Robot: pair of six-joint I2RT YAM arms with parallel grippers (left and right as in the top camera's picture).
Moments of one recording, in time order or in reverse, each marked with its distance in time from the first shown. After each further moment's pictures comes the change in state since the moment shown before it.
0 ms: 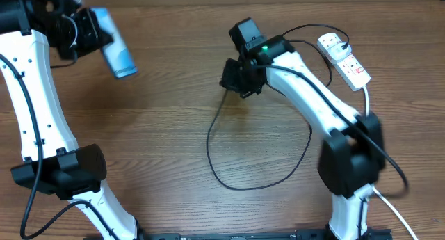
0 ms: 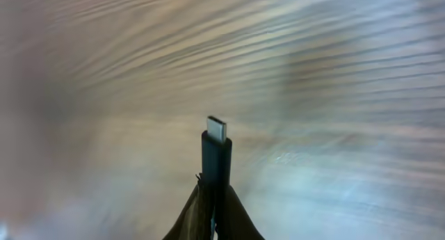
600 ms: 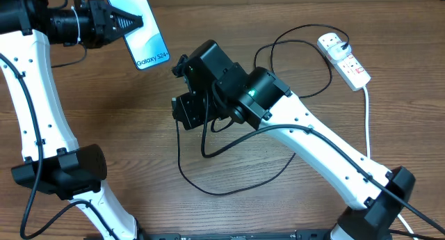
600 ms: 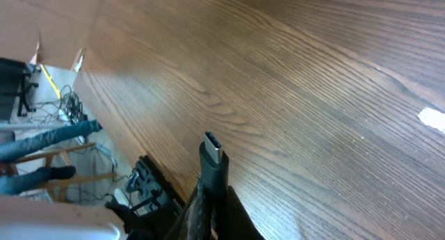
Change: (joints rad) left arm -0.001 0.000 0.000 -0.050 0.486 0.166; right arm 0.292 -0.225 0.018 0.000 -0.118 -0.235
